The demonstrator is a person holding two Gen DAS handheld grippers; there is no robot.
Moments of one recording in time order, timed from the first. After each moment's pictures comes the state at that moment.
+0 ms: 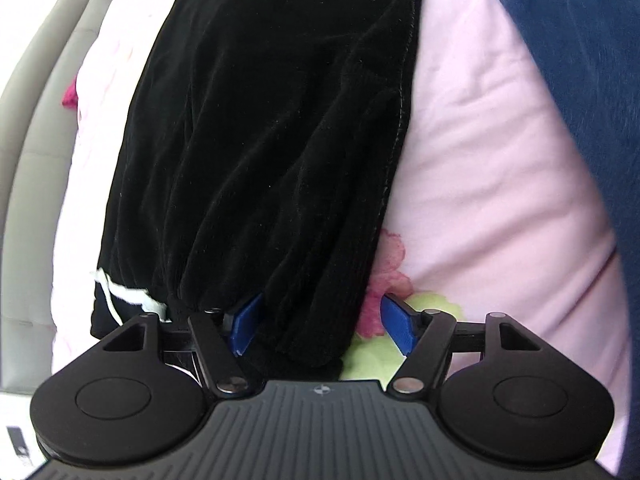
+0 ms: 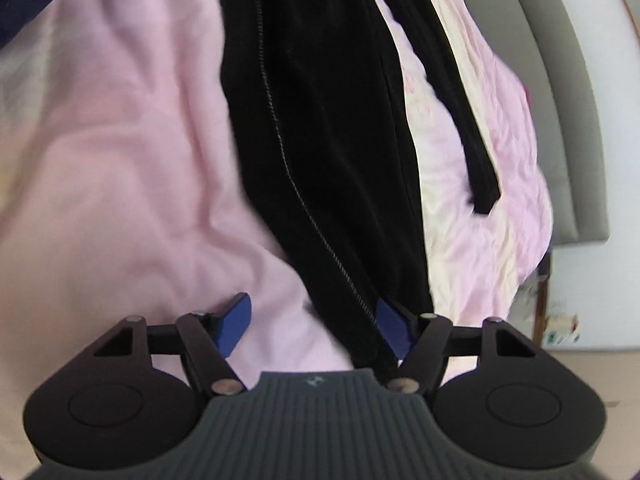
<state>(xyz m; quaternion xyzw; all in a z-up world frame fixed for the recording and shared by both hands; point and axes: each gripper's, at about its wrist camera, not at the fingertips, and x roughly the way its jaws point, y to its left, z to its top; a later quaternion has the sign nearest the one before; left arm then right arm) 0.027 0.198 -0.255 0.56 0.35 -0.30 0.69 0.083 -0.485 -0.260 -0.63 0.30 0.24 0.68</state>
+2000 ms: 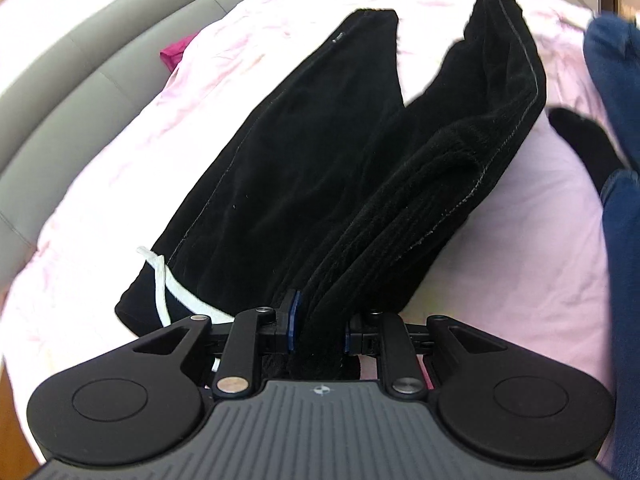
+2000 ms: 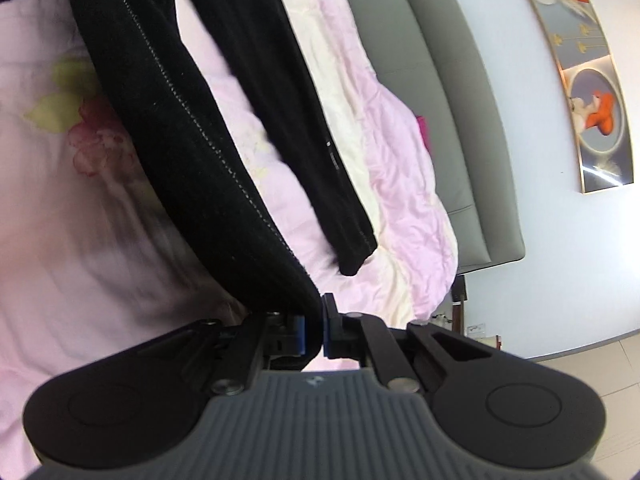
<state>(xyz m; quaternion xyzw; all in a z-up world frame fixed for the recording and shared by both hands) 0.119 0.235 -0.150 0.31 0.36 -0.29 0.83 0.155 -0.449 -0.181 -0.61 0.20 0.17 0.74</state>
